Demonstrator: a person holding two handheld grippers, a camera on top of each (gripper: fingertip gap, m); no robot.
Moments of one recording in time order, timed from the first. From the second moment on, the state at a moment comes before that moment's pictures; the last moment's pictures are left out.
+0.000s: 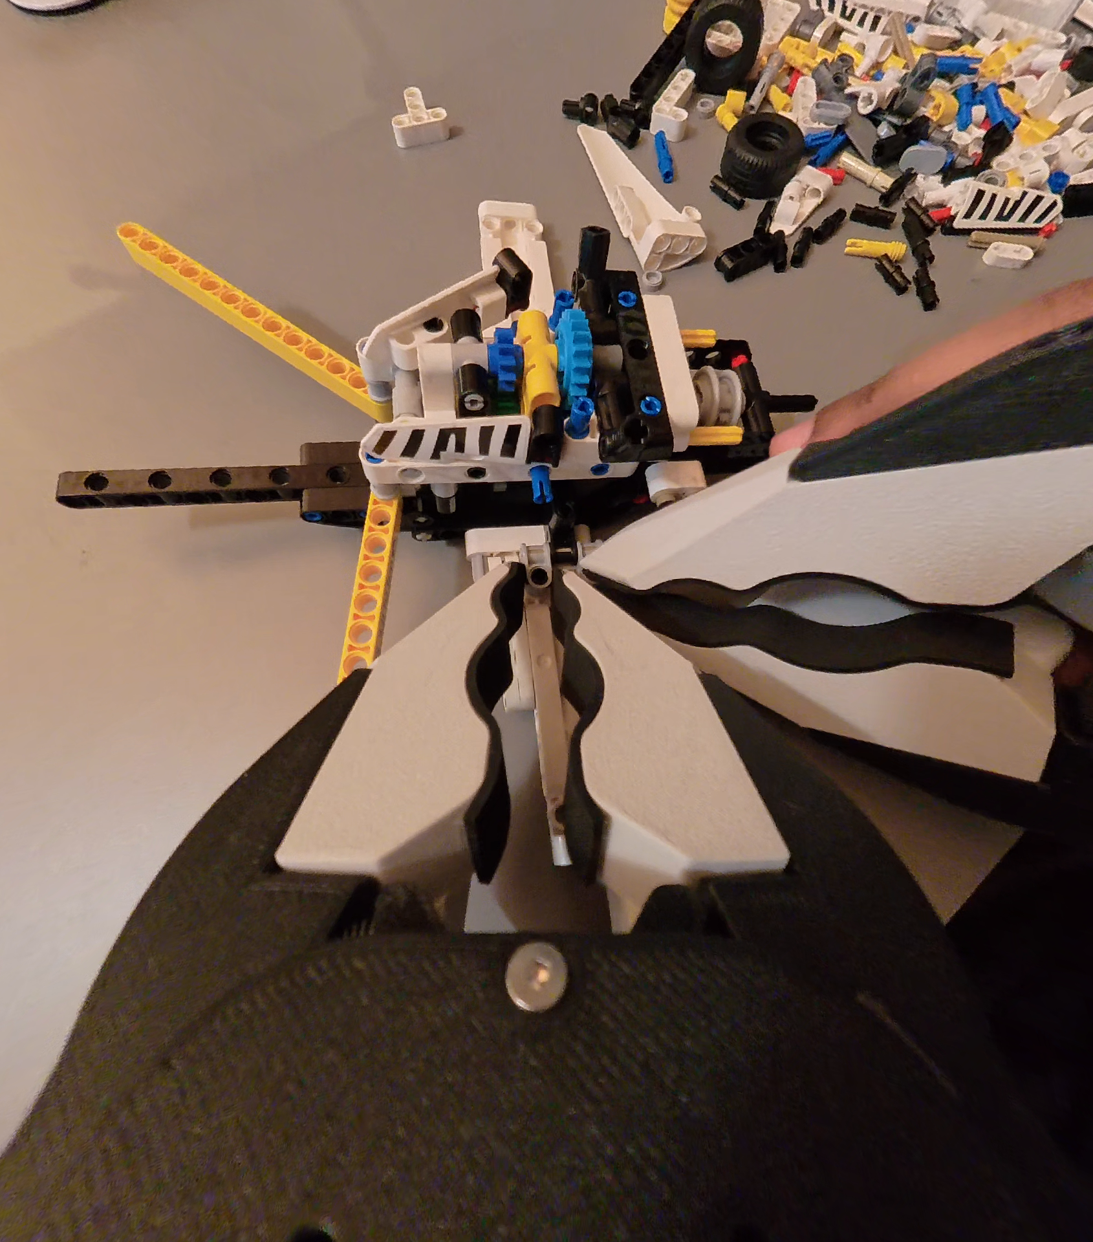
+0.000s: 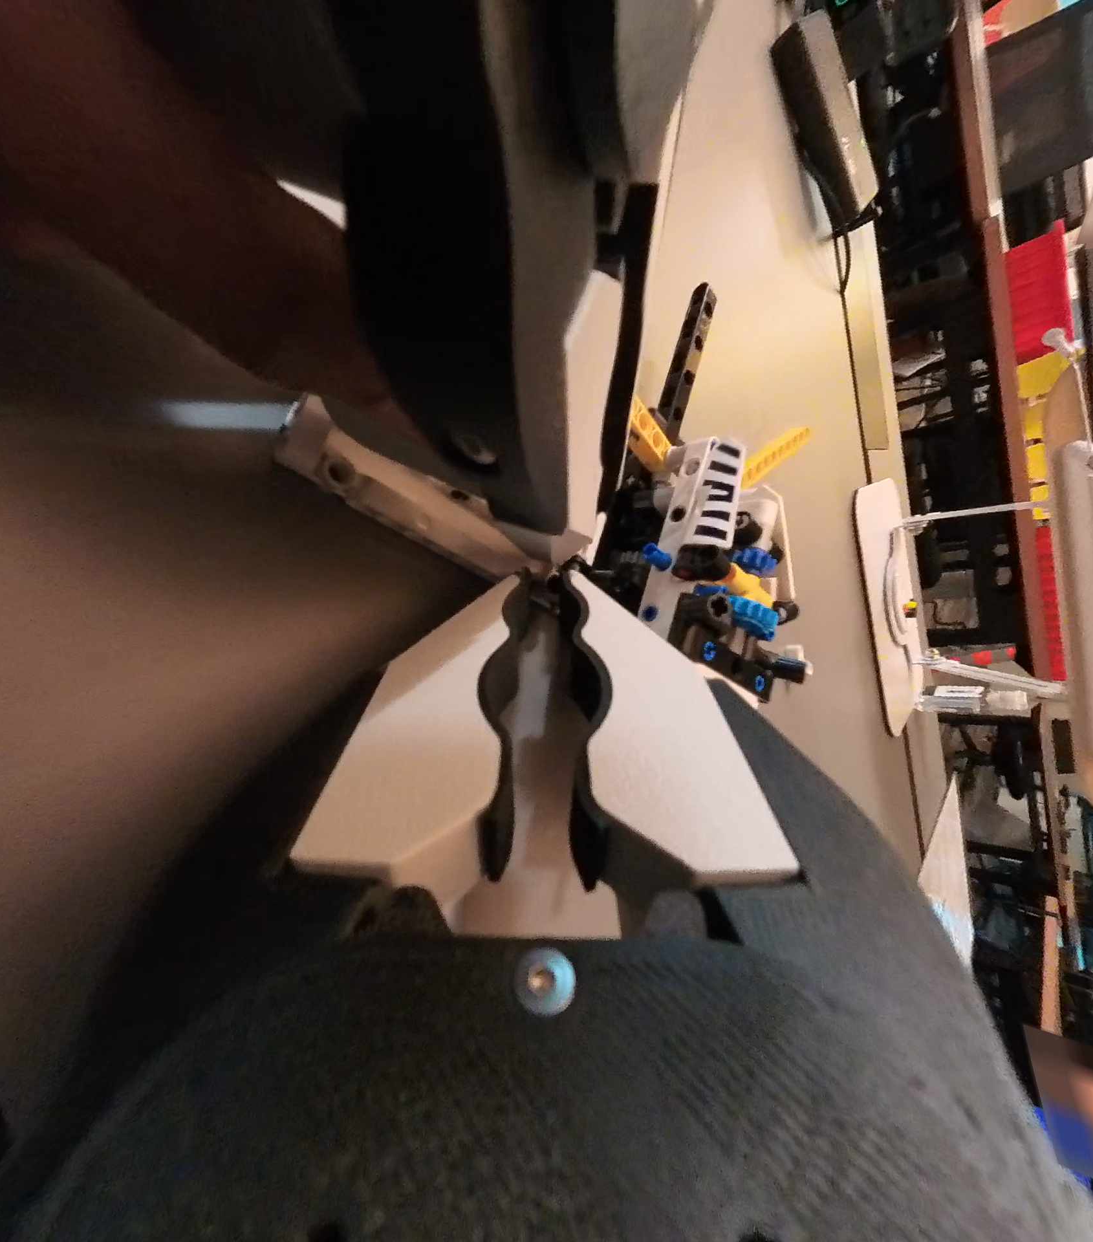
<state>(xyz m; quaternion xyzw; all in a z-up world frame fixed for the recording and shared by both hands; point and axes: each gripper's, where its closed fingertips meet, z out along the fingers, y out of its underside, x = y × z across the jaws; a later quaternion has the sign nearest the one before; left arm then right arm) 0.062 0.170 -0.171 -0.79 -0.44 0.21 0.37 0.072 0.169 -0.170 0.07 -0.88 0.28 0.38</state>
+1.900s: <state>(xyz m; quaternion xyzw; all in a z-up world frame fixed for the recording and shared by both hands) 0.070 0.156 -0.171 -0.78 -0.47 0.15 0.39 0.073 0.156 -0.165 -0.03 -0.86 0.34 0.38</state>
